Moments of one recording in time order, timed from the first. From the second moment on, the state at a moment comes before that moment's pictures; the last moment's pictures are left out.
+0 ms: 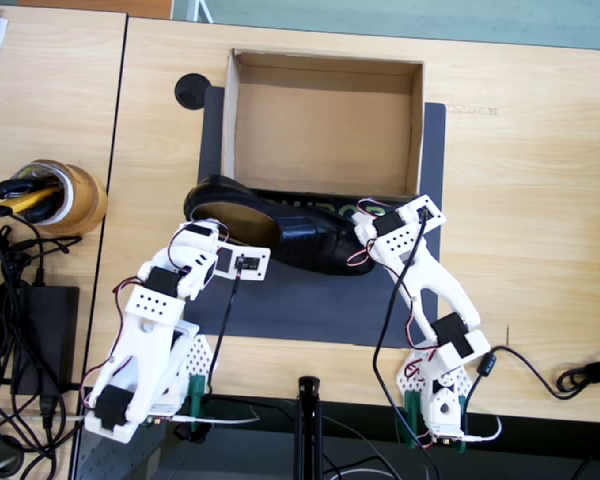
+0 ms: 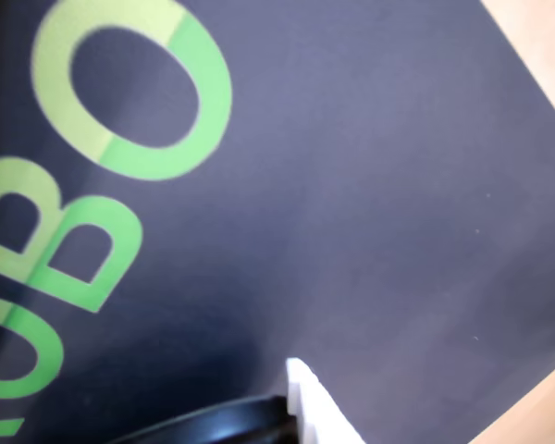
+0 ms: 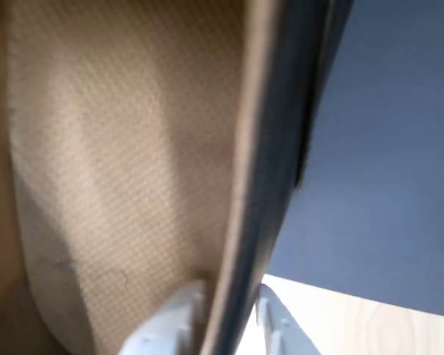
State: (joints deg) arm 0 14.2 133.2 135.8 50.9 -1.1; arm 1 -34.4 76.6 88.2 82.0 -9.6
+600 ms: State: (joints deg) arm 0 15.6 130.3 126.4 55.2 -6.6; arm 1 -32.7 78.3 86.0 84.5 -9.7
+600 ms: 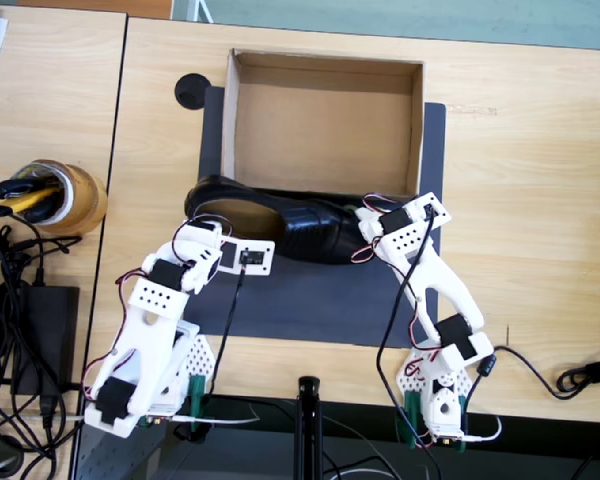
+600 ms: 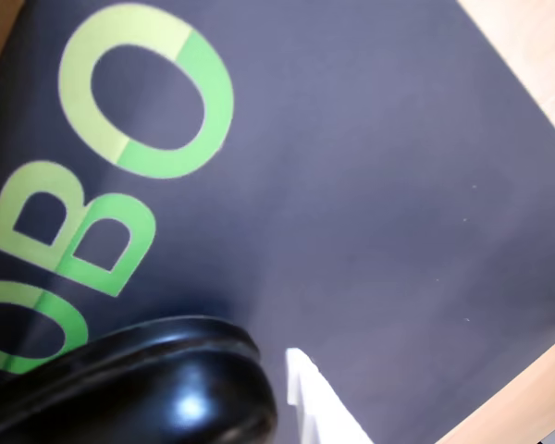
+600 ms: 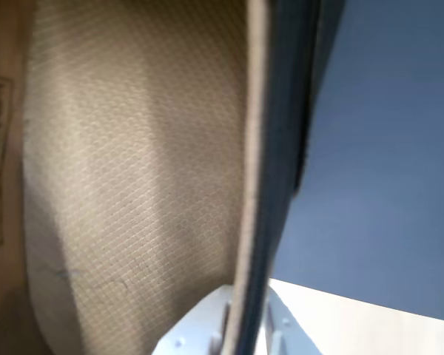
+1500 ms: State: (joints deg) arm 0 16.9 121.5 105.8 55.5 -12.3; arm 1 -29.3 82.2 85.7 85.5 -10.5
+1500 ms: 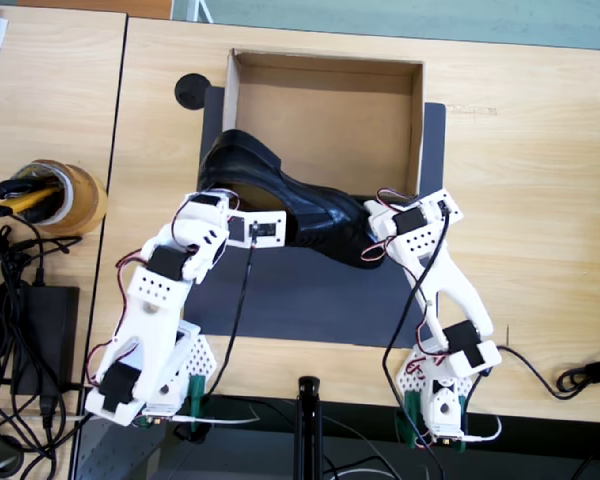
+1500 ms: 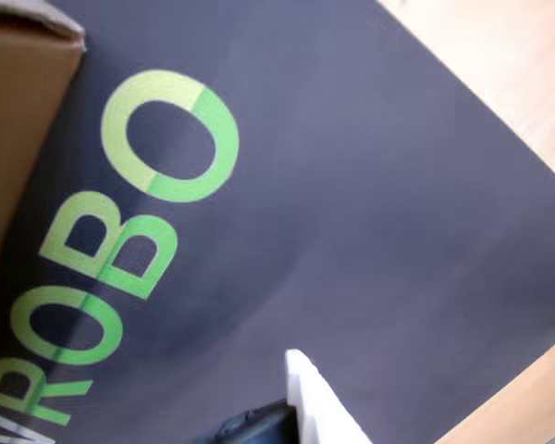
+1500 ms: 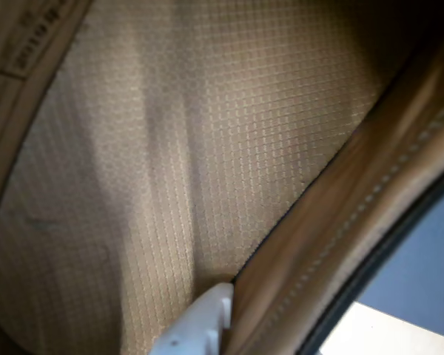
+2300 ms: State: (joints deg) arm 0 15.0 121.3 103.6 55.7 -12.3; arm 1 -29.6 79.6 88.1 82.3 -7.4
